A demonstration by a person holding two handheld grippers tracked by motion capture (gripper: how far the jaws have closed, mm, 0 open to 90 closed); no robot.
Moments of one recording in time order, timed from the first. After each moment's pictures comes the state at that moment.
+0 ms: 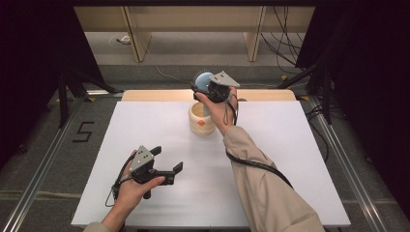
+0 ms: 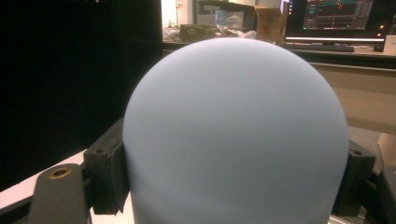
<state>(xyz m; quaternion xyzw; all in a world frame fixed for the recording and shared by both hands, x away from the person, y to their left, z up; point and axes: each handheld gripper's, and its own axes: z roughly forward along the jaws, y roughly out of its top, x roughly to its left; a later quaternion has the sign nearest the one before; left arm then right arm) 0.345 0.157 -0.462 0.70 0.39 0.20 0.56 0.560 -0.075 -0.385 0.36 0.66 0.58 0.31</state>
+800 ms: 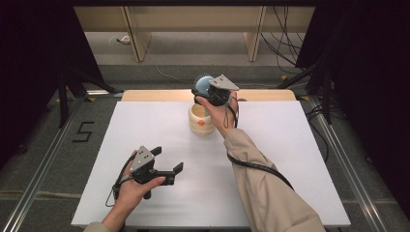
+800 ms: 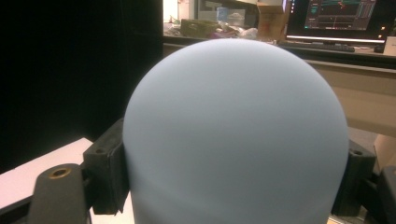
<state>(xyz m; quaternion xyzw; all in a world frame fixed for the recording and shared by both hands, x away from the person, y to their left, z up) 0.345 0.157 -0.463 0.70 0.39 0.20 0.56 0.558 -0.076 -0.396 0.35 0.67 0.57 0.32</state>
